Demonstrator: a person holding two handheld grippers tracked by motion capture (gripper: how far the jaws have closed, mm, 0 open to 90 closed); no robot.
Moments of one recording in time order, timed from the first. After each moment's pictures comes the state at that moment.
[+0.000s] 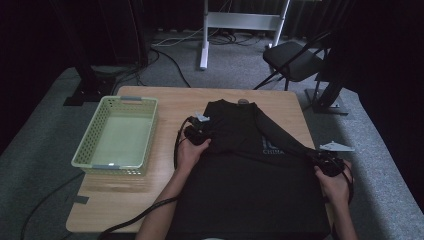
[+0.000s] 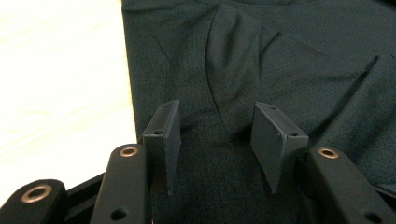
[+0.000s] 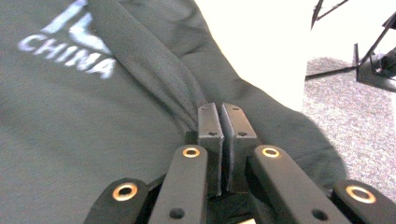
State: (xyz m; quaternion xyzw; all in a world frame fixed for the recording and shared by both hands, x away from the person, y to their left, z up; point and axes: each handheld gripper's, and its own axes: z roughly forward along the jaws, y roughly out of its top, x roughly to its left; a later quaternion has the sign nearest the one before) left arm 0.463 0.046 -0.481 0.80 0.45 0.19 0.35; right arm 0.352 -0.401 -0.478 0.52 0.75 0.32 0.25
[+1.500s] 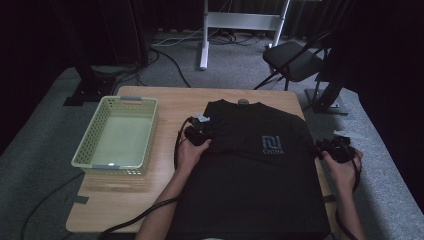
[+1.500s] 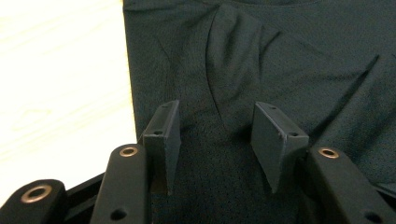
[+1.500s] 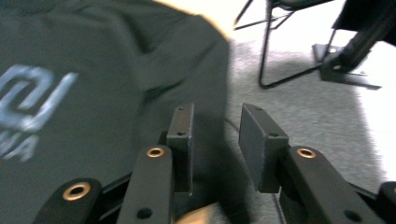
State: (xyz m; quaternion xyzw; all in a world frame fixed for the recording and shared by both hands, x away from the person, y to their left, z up) left arm 0.462 0.045 -0.481 0.80 0.45 0.20 0.35; right arm 0.381 -0.428 -0.460 0.58 0.69 0.34 0.28
